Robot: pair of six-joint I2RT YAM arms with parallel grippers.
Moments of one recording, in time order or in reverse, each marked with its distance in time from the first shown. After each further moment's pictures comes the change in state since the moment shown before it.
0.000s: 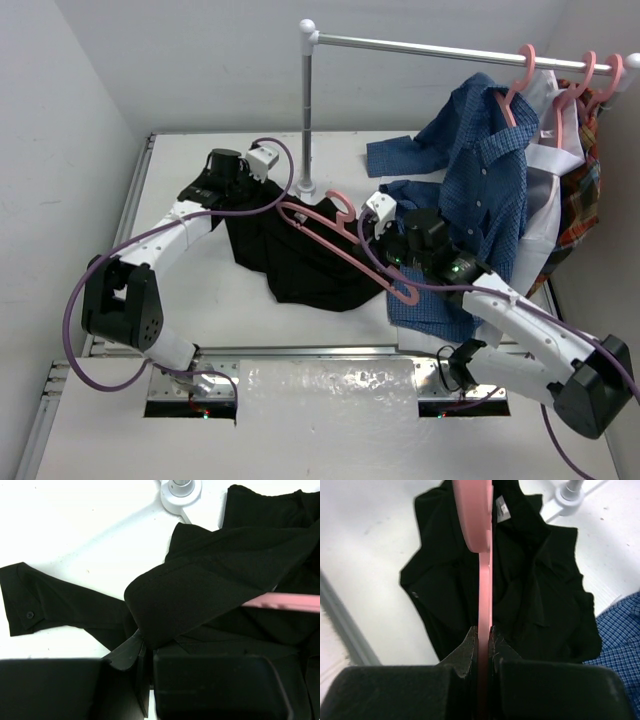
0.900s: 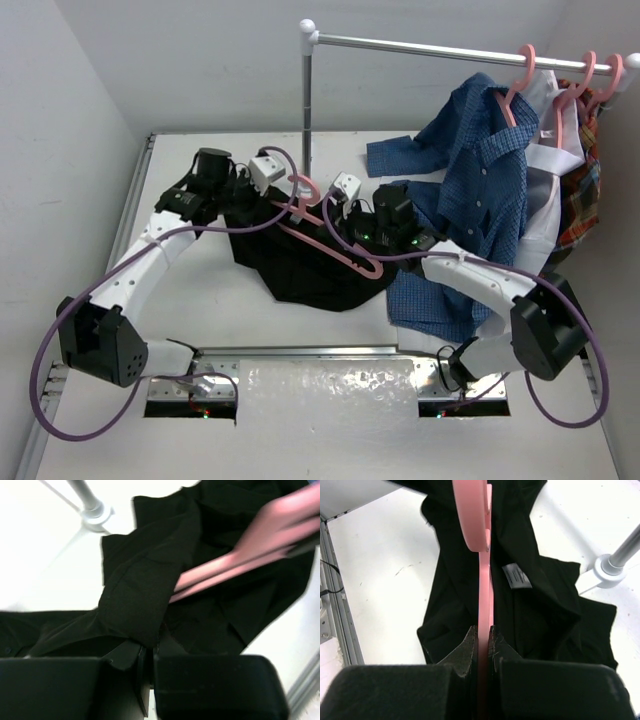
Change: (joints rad) left arm -0.030 -0.189 0.058 -0.278 0.292 0.150; right arm 0.003 0.357 0.127 0.350 -0.192 0.014
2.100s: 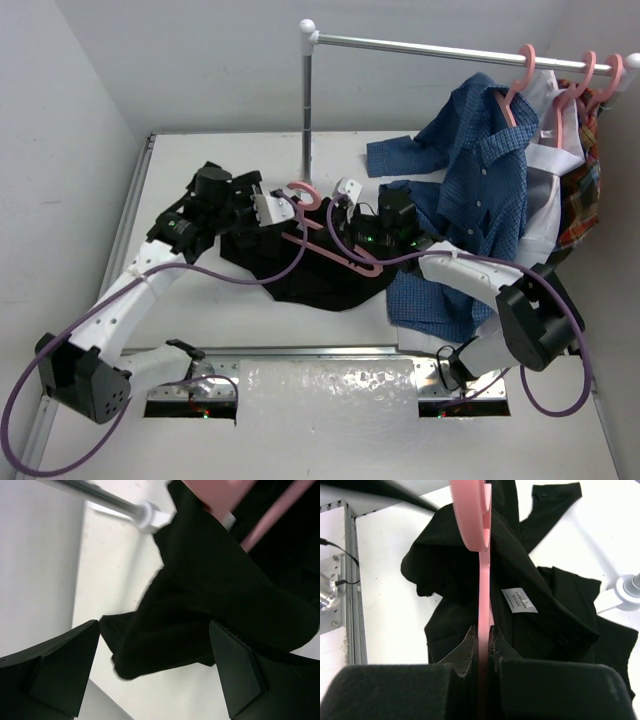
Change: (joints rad) left arm -0.102 -0.202 -0.115 0.029 -0.204 0.523; right arm -0.053 0.070 -0.070 0.204 -0.183 -0.010
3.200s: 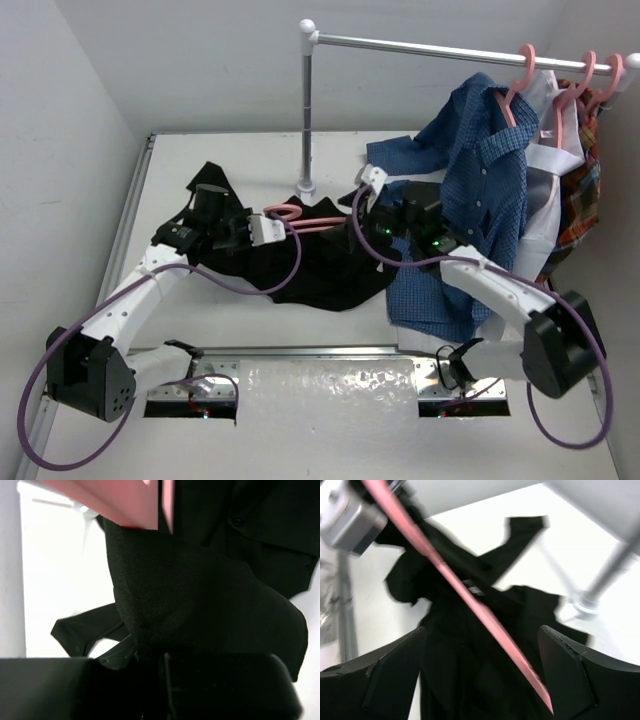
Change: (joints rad) left arm 0.082 0.024 -0.166 -0.032 0.148 0.125; right arm -0.061 -0.134 0.004 -0.046 -0.023 -0.012
